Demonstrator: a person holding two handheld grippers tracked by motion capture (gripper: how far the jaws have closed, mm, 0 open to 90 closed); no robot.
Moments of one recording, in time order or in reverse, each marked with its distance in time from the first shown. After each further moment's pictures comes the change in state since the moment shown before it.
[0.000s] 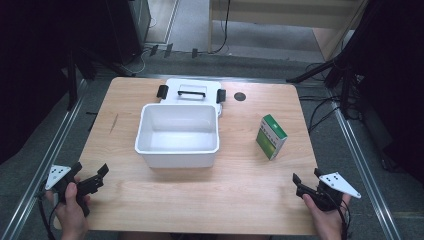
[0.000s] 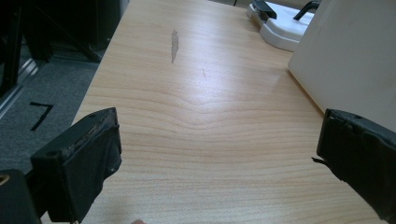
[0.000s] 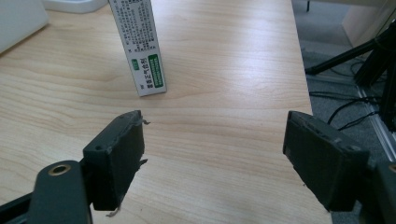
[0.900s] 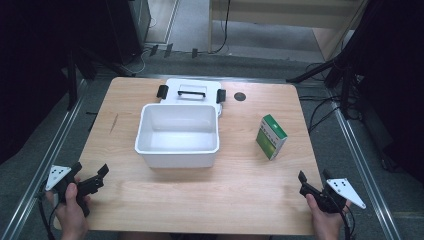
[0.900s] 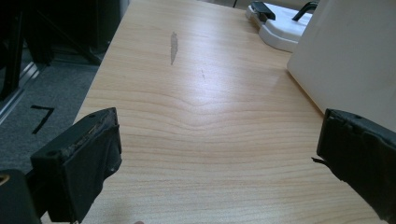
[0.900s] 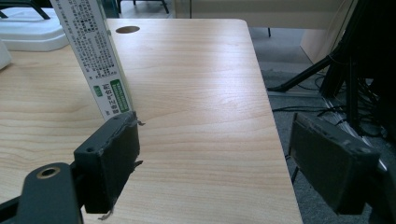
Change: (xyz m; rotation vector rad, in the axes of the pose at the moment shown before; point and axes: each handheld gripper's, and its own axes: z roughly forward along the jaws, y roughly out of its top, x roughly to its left) left arm -0.001 0.000 -0.001 -0.008 0.002 0.009; right arm -0.005 -0.016 -0.001 -0.155 -0.118 0.083
